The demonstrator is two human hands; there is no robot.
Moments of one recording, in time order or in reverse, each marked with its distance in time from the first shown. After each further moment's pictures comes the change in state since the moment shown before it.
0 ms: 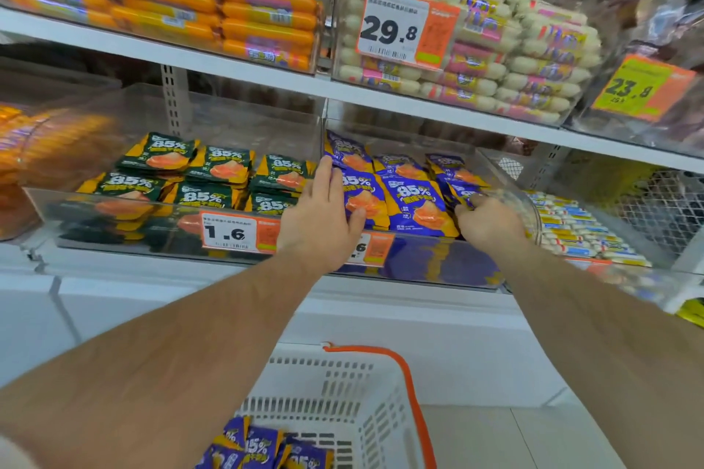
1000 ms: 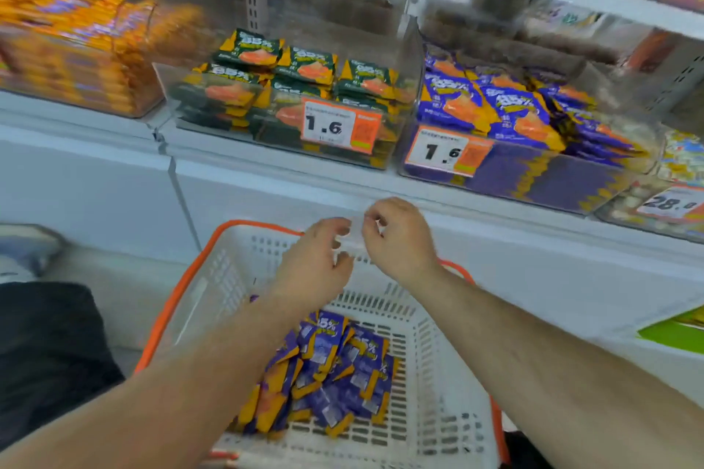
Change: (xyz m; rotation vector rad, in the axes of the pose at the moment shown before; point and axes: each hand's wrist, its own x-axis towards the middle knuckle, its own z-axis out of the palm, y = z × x) left_hand -0.189 -0.100 0.032 -0.559 -0.234 -0.243; right_hand -0.195 -0.112 0.163 0.418 -0.016 -0.682
